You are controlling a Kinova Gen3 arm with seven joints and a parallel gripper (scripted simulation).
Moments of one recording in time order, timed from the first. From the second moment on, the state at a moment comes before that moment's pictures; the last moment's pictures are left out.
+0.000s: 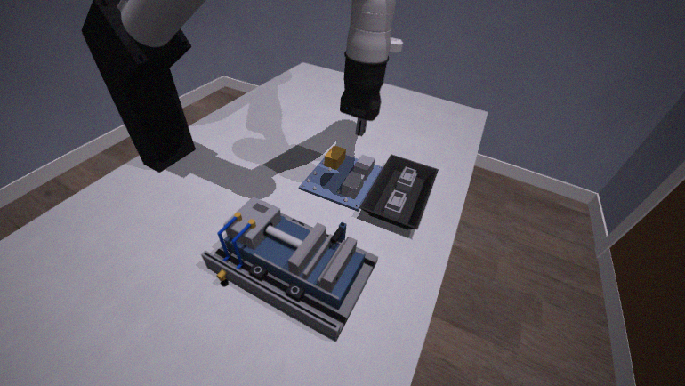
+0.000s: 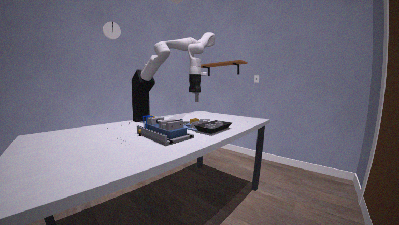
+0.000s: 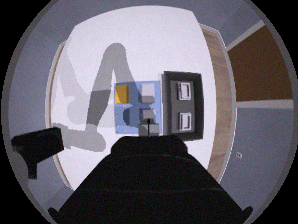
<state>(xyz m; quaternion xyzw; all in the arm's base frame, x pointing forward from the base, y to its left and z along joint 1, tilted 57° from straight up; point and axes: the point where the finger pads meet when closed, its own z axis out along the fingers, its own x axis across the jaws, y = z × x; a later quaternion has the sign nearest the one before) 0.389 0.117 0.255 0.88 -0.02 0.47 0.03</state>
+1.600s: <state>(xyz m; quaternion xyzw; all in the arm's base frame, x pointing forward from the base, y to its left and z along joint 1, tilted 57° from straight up) 0.393 0.193 0.250 0.88 -0.02 0.48 0.04</state>
